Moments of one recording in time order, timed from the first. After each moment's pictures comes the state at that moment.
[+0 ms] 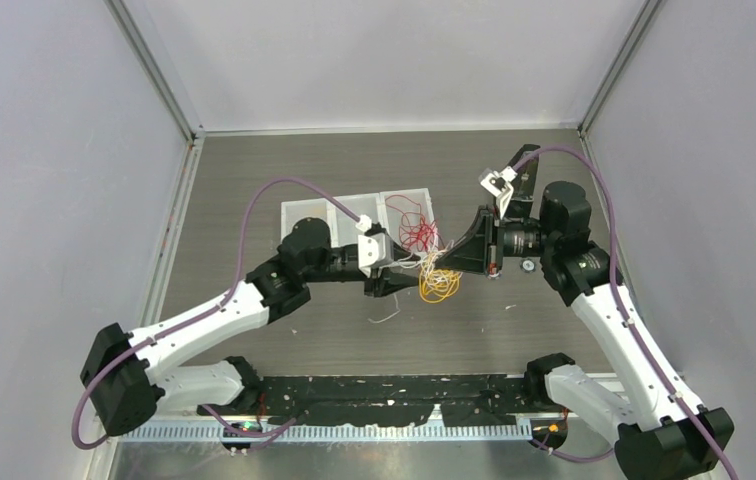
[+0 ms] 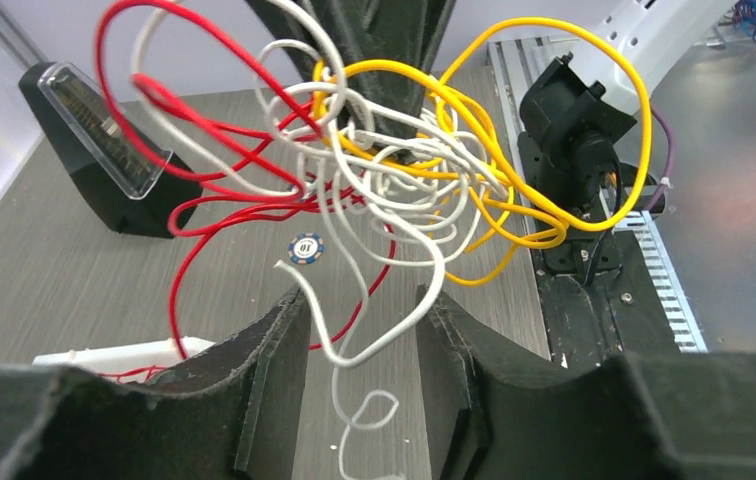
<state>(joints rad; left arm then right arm) -0.87 1.14 0.81 0.26 0.65 0.19 0.27 0.91 0.91 -0.26 -1.20 0.43</state>
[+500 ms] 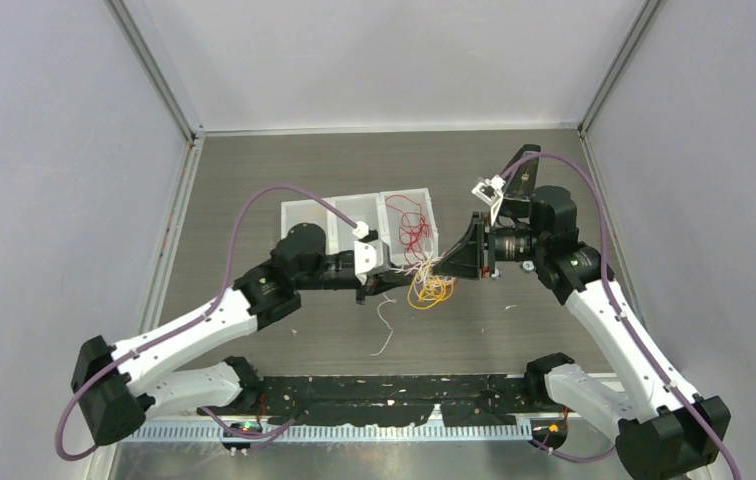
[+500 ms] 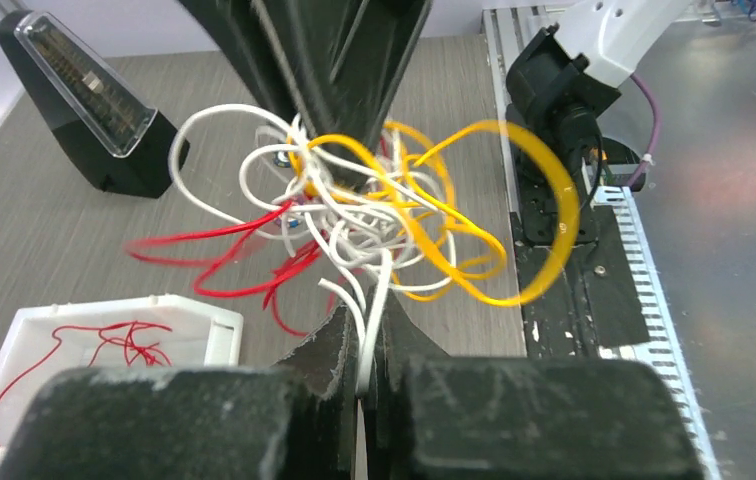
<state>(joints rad) -0.90 1.09 0.82 0.12 0.60 0.21 0.29 0.93 0.87 -0.29 -1.14 0.35</state>
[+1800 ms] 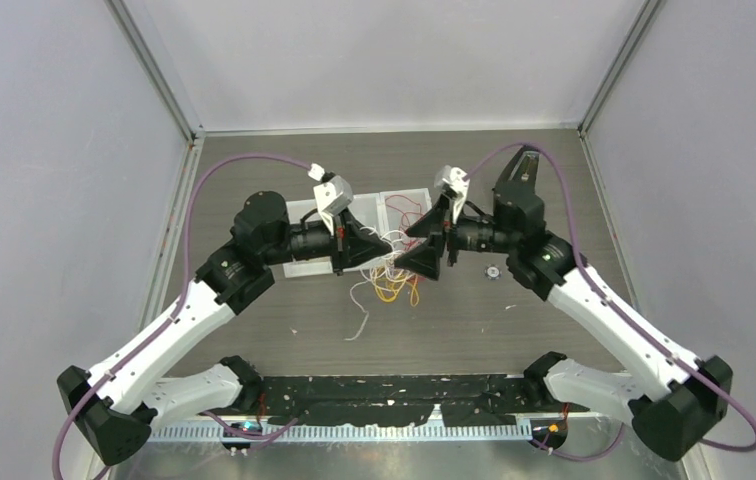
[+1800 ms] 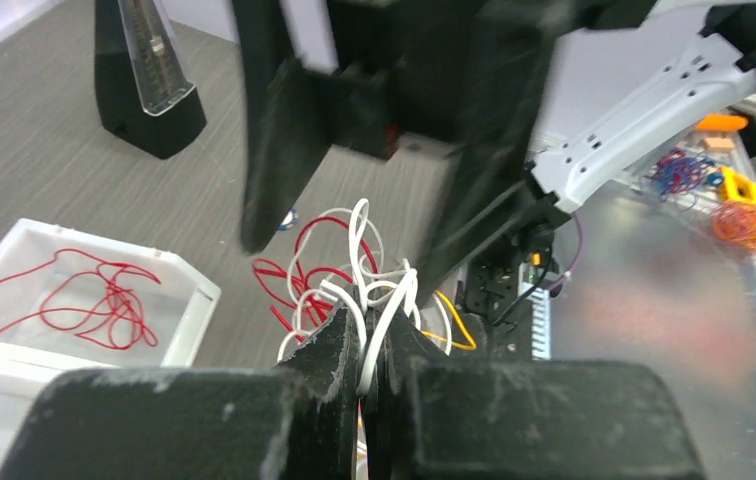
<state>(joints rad) -0.71 1.00 1.01 -0.11 0.64 -0.15 0.56 0.99 0.96 -0.15 -0.80 0.12</state>
